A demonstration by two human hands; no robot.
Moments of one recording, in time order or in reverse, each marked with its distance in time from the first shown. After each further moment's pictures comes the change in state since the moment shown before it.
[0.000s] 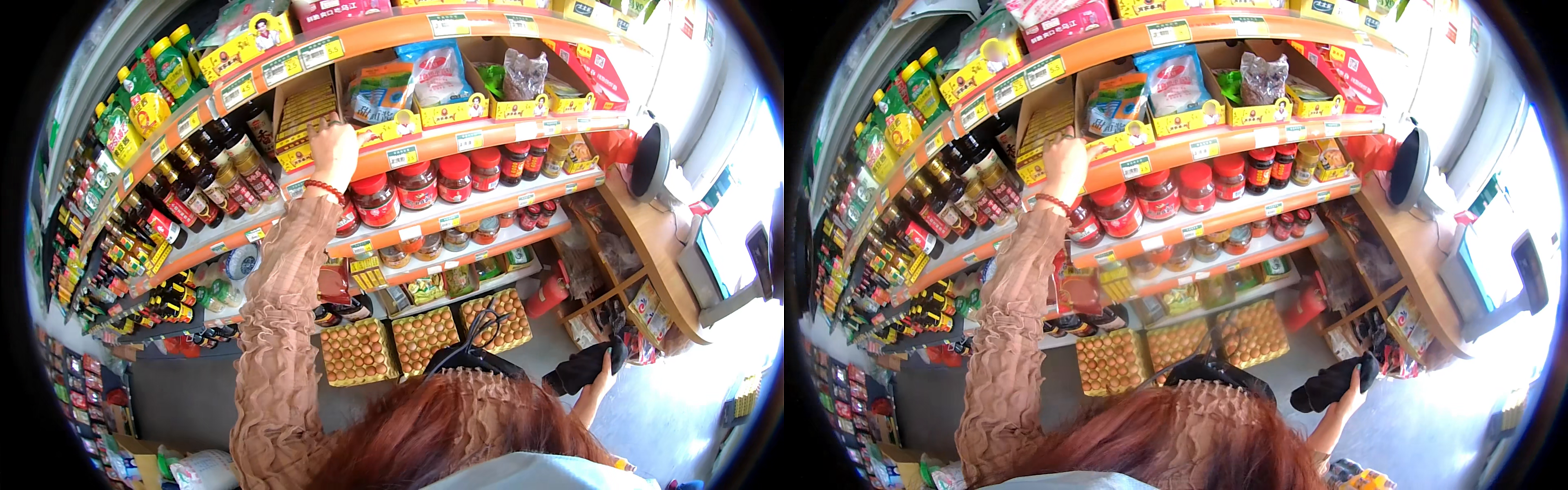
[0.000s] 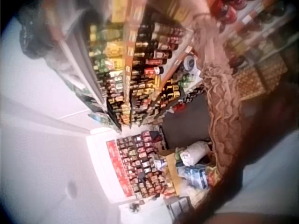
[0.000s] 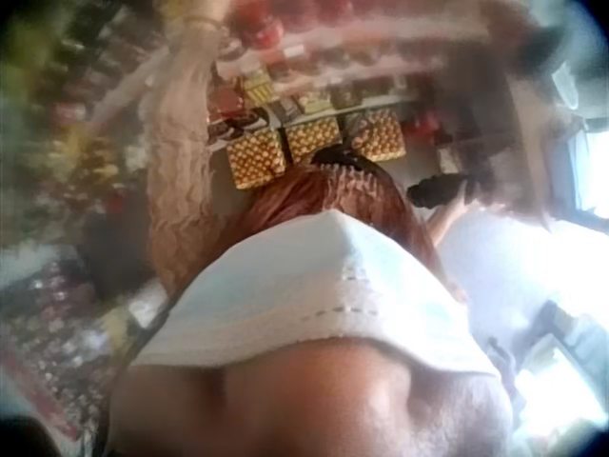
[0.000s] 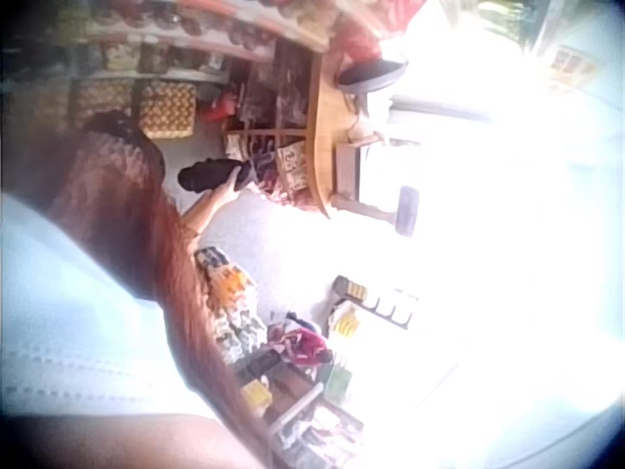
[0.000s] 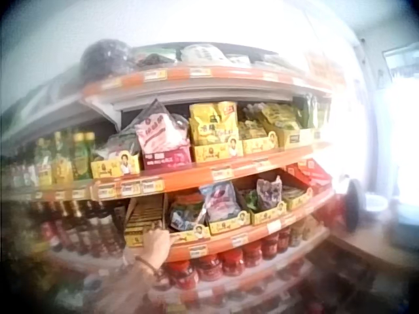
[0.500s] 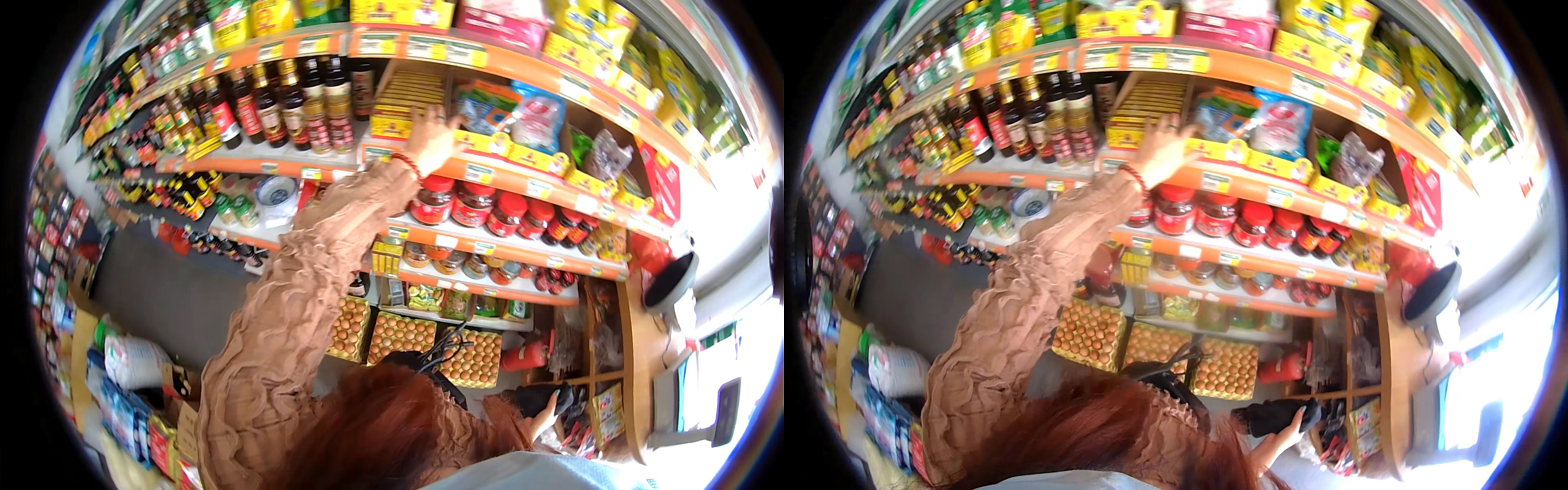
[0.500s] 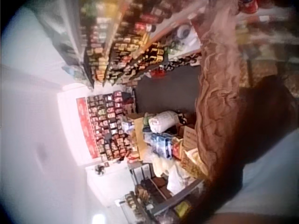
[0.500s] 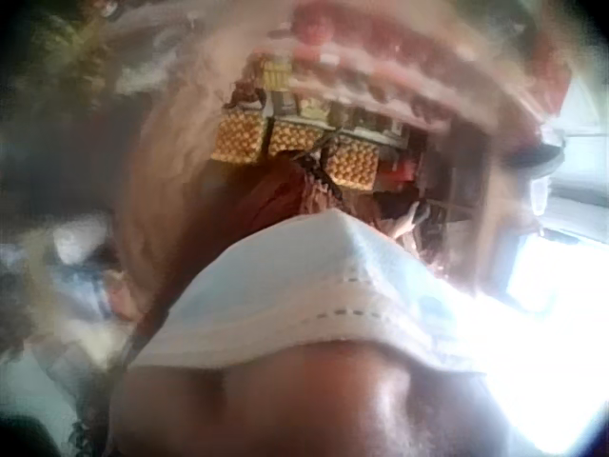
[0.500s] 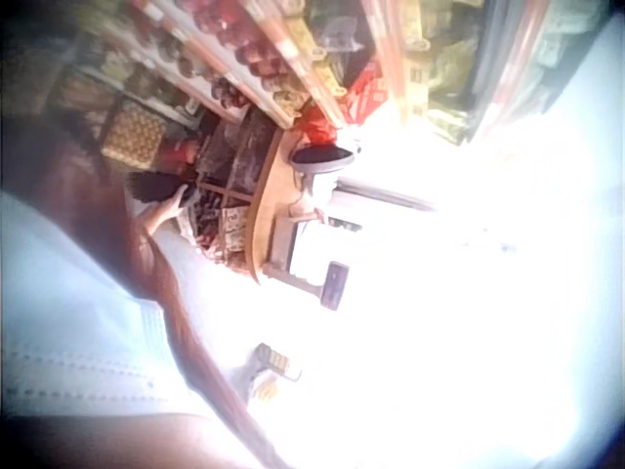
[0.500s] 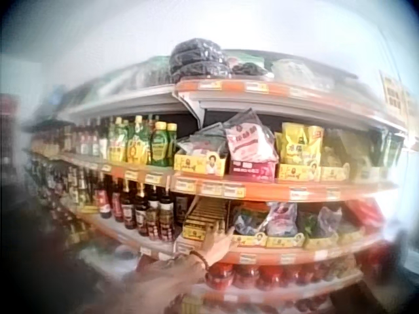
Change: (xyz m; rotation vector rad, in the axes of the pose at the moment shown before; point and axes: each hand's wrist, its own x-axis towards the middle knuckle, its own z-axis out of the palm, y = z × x) left_hand -0.013 -0.003 -0.011 -0.087 -0.098 -0.062; right_hand 0.003 0.045 0.063 -0.022 -0.279 0.062
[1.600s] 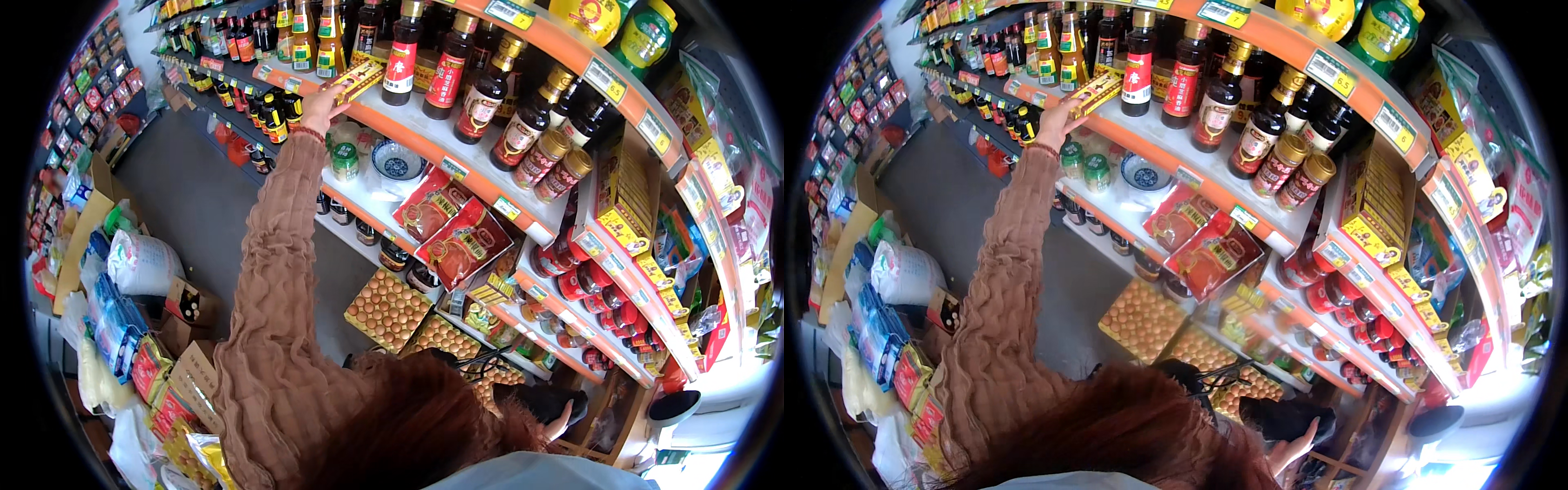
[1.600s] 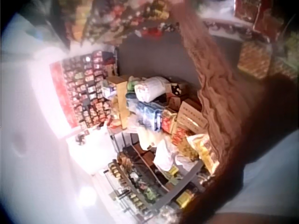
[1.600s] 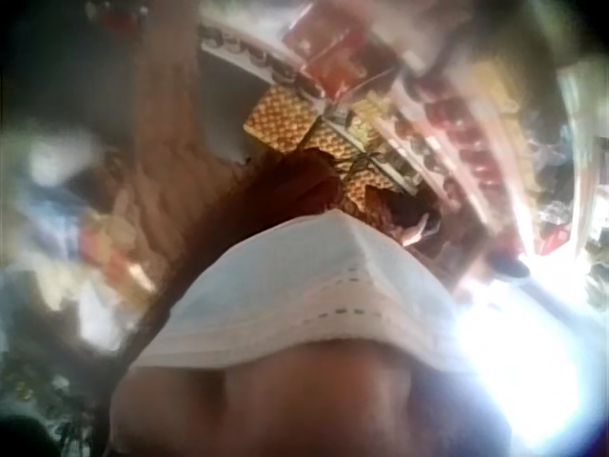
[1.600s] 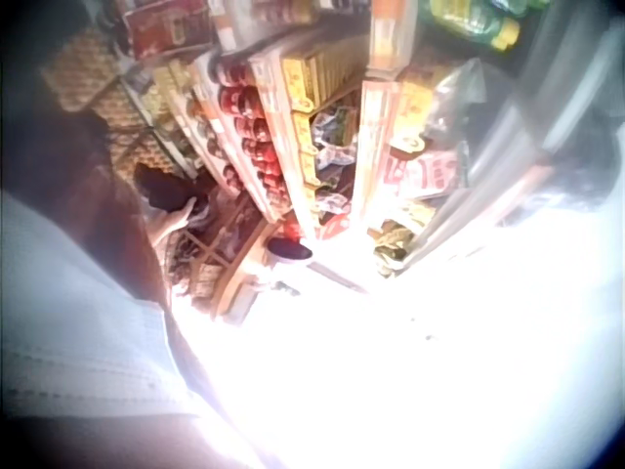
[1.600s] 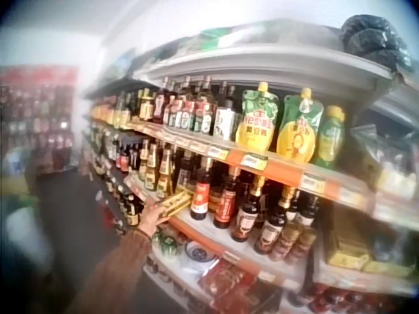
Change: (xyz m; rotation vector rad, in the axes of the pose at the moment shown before) left_hand -0.268 -0.533 0.009 -1.401 0.578 -1.431; right_hand -0.154 0.041 0.214 -0.300 -0.192 0.295
